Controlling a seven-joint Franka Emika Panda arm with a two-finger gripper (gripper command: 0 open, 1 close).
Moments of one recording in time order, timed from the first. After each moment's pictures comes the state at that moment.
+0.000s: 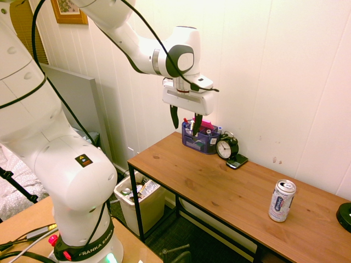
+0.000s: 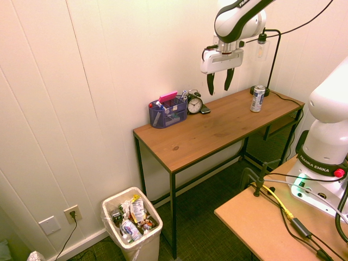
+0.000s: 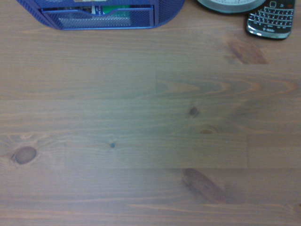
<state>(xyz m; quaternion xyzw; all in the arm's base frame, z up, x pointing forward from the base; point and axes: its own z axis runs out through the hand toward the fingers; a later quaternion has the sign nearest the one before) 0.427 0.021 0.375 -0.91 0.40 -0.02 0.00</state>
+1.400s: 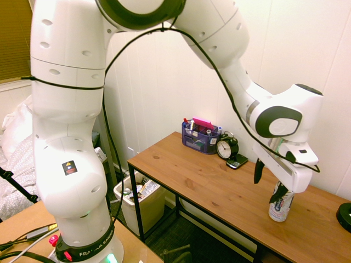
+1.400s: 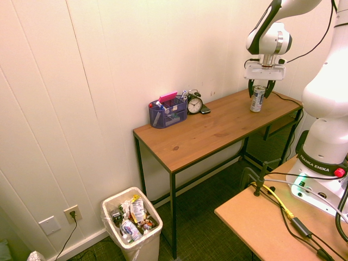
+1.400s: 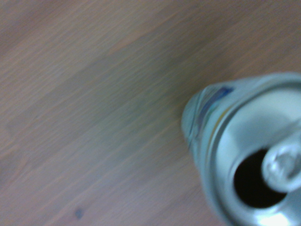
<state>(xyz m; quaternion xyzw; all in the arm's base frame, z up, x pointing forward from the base) 0.450 -0.323 0.255 -0.74 0.67 0.04 0.00</state>
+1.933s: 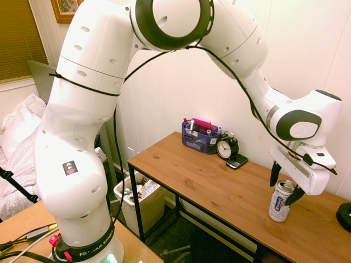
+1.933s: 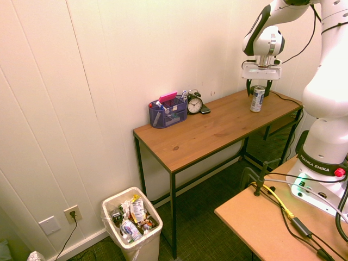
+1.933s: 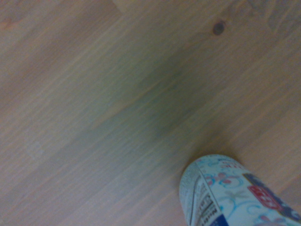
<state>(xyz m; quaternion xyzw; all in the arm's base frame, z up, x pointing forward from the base) 0.498 -0.345 0.241 -0.73 0.68 0.05 0.00</state>
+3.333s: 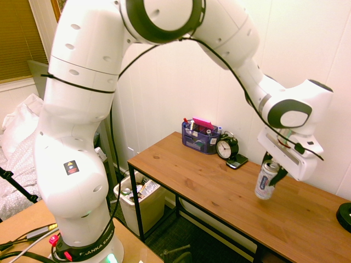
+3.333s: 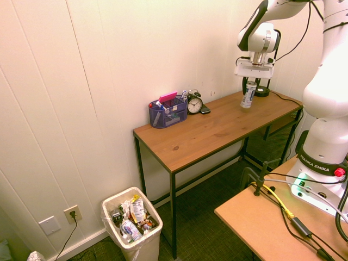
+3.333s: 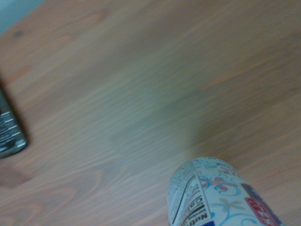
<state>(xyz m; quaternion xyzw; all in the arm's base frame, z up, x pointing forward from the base) 0.499 -0.286 0.298 -0.80 0.59 0.06 0.08</state>
